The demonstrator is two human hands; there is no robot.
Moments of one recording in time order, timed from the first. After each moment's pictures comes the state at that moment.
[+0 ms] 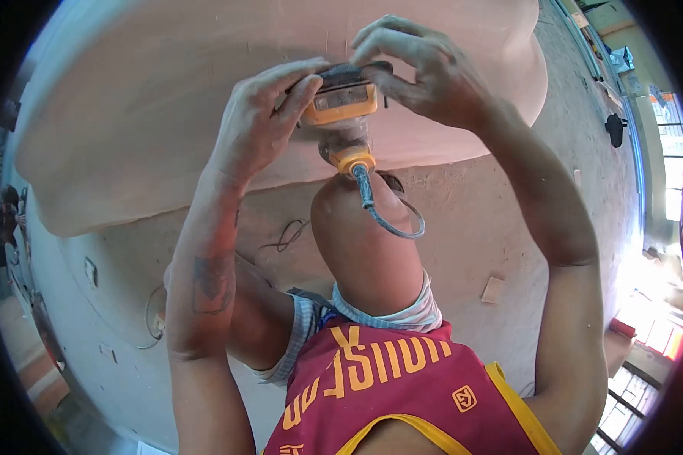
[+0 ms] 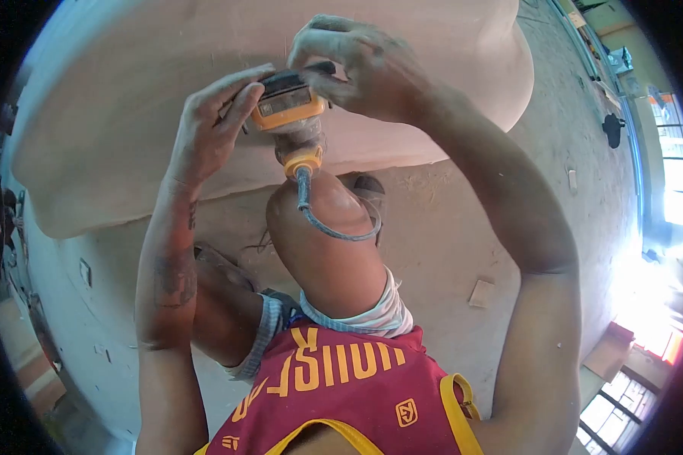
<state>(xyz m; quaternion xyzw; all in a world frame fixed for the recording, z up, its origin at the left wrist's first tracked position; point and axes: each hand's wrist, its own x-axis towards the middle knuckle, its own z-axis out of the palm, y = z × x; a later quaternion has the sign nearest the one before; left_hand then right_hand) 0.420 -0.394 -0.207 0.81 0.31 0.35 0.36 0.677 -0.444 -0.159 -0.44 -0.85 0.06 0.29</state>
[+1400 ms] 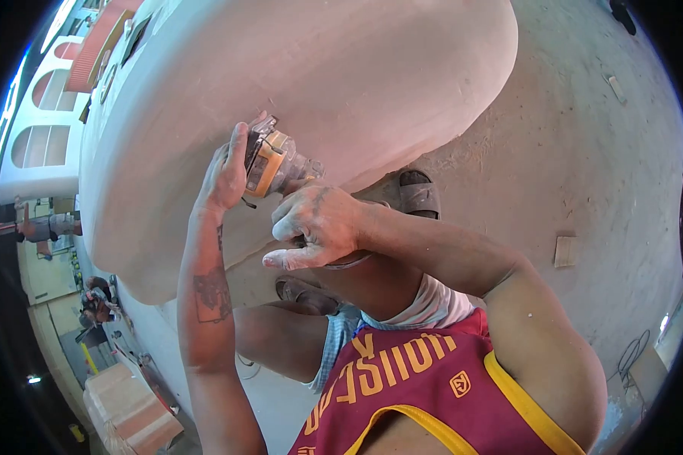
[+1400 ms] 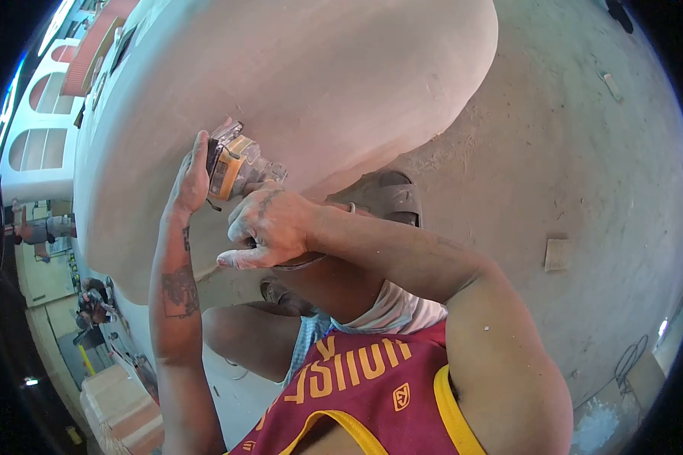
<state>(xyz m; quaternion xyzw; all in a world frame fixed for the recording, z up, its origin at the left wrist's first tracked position) 0.468 -0.376 -0.164 0.83 0.40 0.05 0.39 0.603 -0.537 -0.233 -0.35 -0.75 0.26 0.50</state>
